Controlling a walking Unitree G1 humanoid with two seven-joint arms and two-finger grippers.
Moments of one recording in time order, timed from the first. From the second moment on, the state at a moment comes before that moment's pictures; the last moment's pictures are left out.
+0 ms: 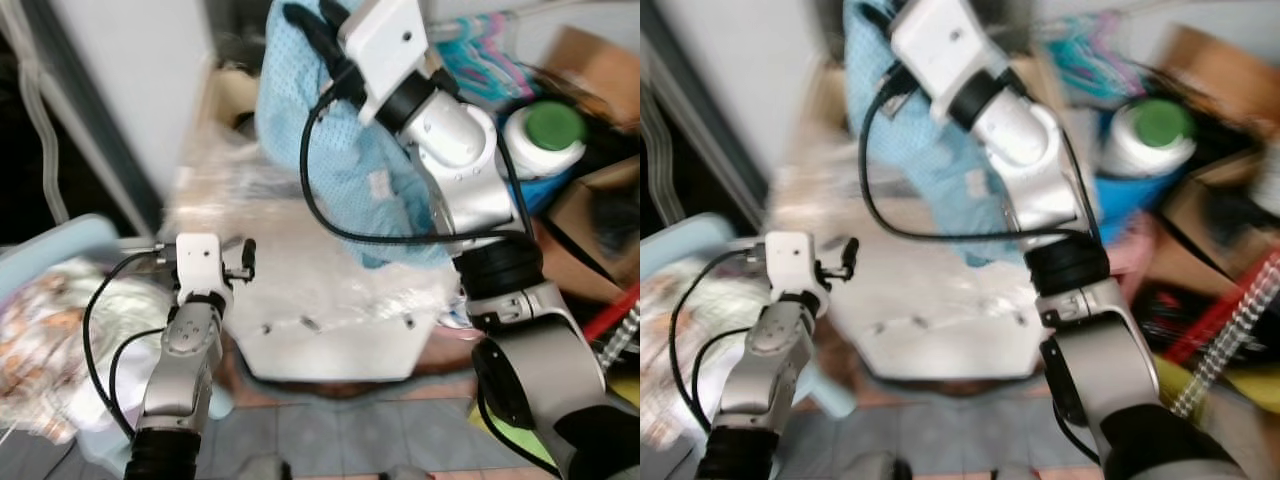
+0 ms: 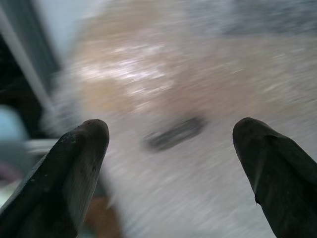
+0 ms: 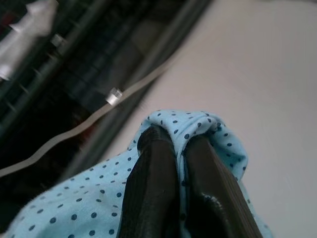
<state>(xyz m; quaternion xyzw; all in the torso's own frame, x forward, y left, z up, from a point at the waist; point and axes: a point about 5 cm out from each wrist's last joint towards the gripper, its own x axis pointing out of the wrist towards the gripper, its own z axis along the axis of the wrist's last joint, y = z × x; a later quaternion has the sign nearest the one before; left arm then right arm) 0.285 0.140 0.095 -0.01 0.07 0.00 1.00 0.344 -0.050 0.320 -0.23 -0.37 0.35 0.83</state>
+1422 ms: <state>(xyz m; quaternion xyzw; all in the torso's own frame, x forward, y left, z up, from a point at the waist) 0.286 0.120 0.097 -0.02 0.06 -0.04 1.00 0.384 -0.098 0.321 -0.21 -0.29 0.21 0.91</state>
